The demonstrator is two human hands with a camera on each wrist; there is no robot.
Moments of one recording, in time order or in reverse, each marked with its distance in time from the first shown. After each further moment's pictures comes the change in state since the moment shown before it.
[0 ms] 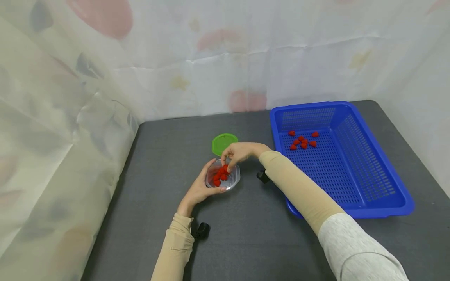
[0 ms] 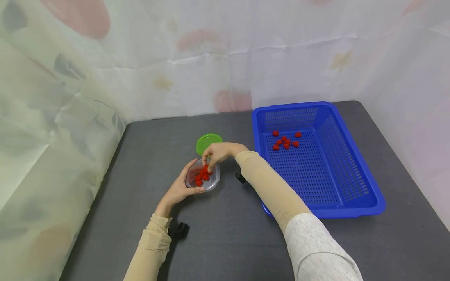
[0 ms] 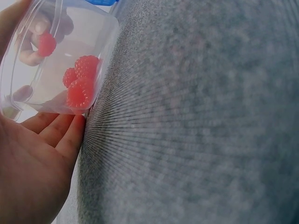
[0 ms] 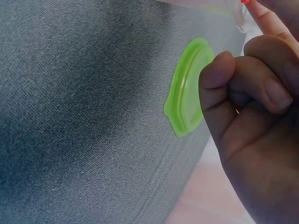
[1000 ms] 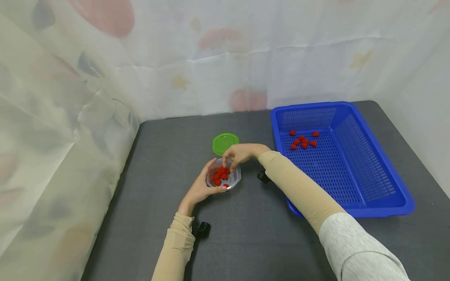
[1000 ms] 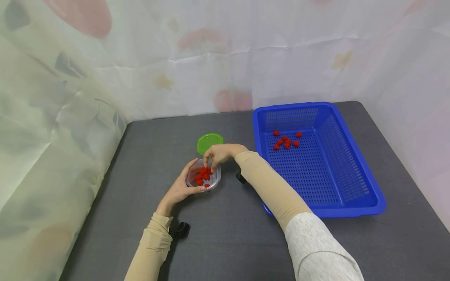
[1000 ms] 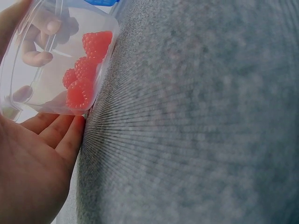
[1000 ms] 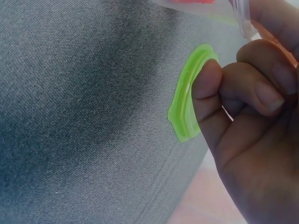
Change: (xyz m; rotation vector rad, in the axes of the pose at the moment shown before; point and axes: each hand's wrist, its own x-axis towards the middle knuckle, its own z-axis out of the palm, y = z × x) left_hand 0.012 -0.034 0.003 -0.014 0.027 0.055; right_hand 0.002 0.000 0.004 -0.050 -0.027 0.030
